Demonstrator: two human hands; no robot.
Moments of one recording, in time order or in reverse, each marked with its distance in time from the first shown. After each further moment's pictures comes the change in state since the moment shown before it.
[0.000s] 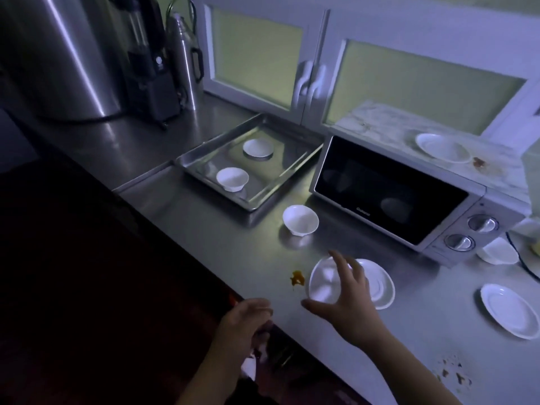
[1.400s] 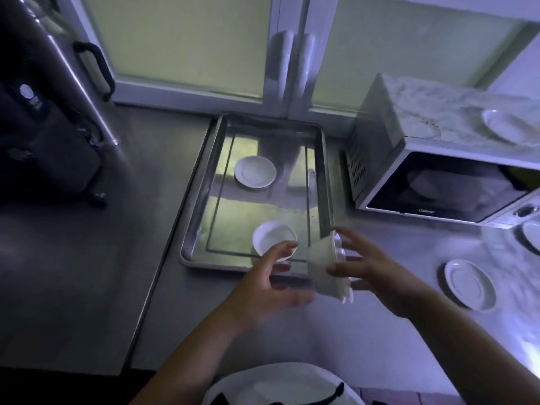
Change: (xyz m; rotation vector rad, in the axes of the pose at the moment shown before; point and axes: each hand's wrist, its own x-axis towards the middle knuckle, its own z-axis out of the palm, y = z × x) left_hand 0.357 0.334 -0.137 0.638 -0.905 0.141; right_hand 0.302 -0.233 0.118 0.765 0.028 0.524
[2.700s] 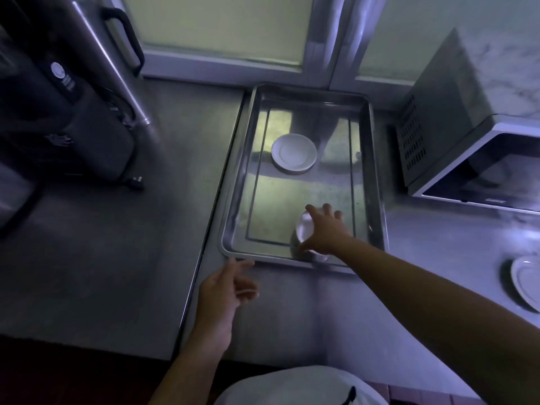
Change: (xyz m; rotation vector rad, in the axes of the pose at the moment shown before) left_hand -0.028 -0.056 -0.097 -0.458 0.714 -0.279; right_hand 0.208 0.057 0.089 -1.119 0.105 0.098
